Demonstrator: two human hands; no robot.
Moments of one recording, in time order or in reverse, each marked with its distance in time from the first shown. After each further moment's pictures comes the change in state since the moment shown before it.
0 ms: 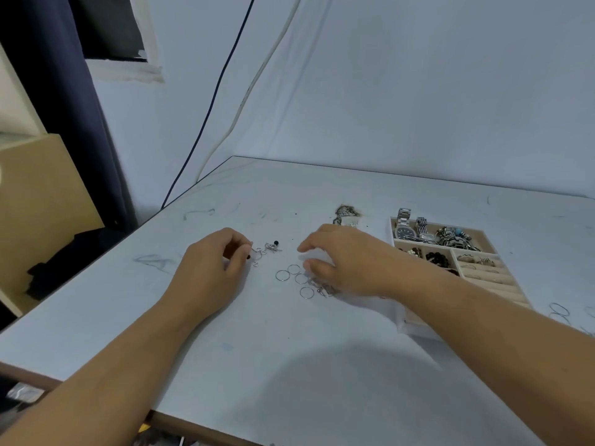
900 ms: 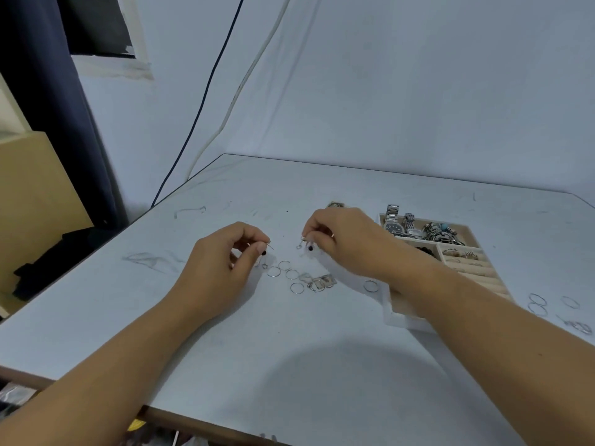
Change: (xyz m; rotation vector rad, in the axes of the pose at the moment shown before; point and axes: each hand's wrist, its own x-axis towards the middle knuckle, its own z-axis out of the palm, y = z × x) left_hand -0.009 0.034 0.000 -0.185 -0.067 0.091; right_hand 0.003 0.011 -0.010 0.189 0.189 0.012
